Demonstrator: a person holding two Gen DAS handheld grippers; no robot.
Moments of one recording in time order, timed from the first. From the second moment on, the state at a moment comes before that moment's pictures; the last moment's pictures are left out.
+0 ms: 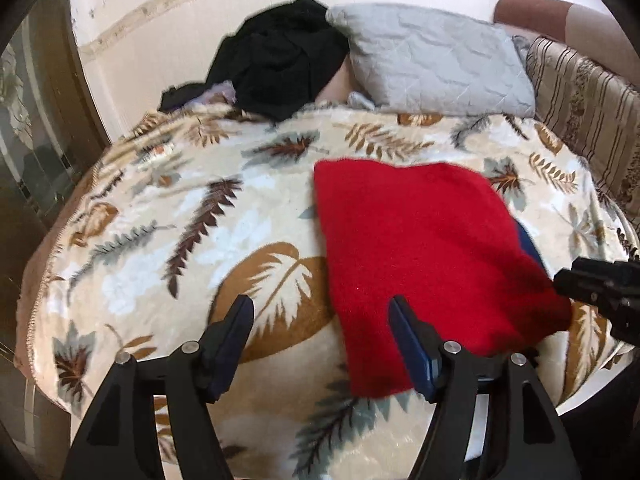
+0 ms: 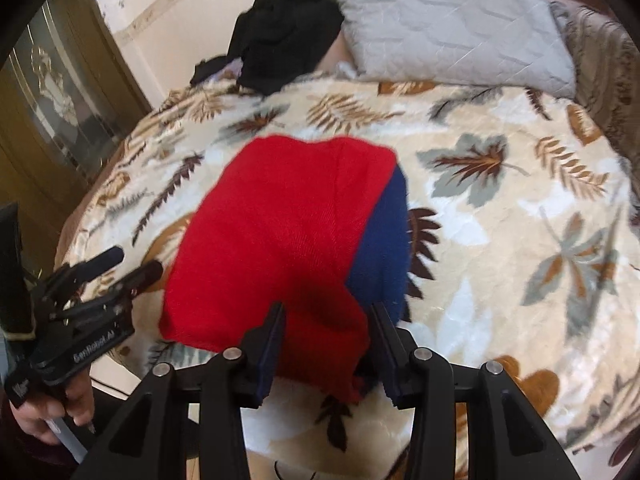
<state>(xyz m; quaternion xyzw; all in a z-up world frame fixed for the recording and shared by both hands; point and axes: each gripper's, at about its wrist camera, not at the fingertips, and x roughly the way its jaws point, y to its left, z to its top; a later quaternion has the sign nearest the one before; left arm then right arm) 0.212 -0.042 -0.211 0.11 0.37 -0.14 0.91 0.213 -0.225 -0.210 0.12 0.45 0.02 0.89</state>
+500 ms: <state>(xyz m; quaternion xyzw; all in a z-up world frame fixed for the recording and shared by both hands) 0.141 0.000 -0.142 0.09 0.31 -0.08 0.94 0.137 -0.202 -0.123 0.08 0.36 -0.05 0.93</state>
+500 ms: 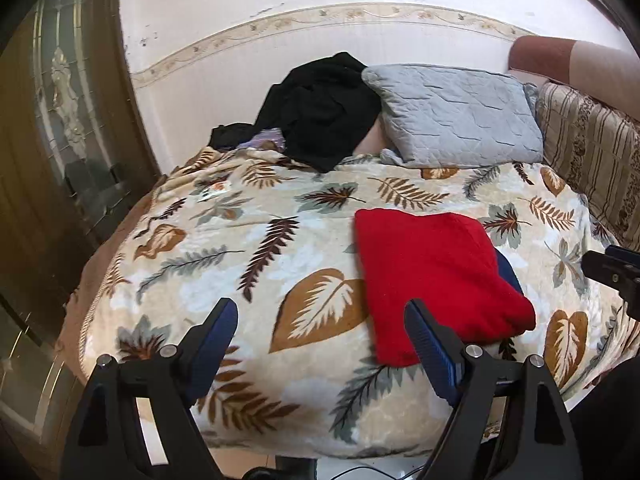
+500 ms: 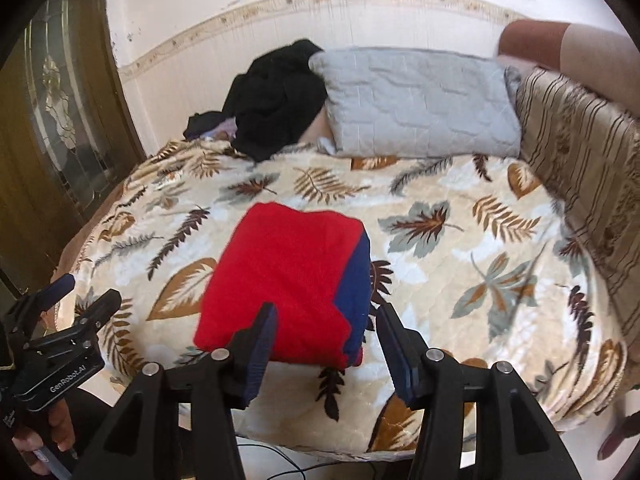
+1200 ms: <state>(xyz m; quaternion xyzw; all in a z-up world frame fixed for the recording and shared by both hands) 0.083 0.019 -0.080 0.09 0.27 -0.05 0.96 0.061 -0.183 -0.074 0.09 0.31 -0.07 0.94</state>
